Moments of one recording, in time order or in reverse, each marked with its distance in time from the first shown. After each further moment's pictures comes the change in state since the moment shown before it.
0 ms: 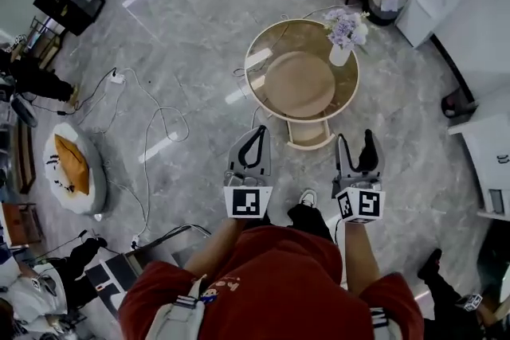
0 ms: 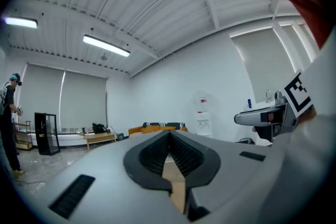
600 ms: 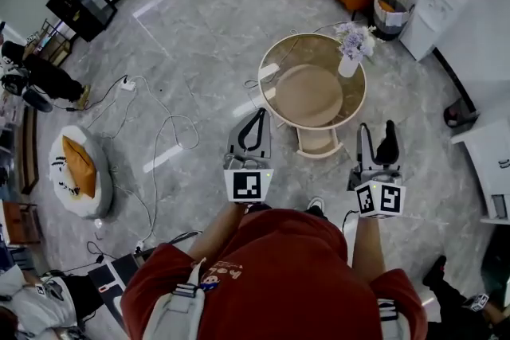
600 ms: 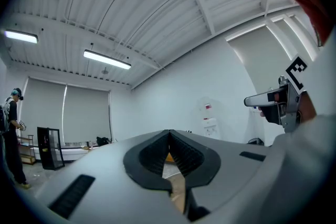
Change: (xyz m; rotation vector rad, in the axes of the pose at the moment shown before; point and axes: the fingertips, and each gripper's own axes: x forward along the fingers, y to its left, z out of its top) left arm -0.016 0.054 0.050 0.076 -0.126 0.039; right arm -0.009 0.019 0.075 -0.021 -0.148 -0.019
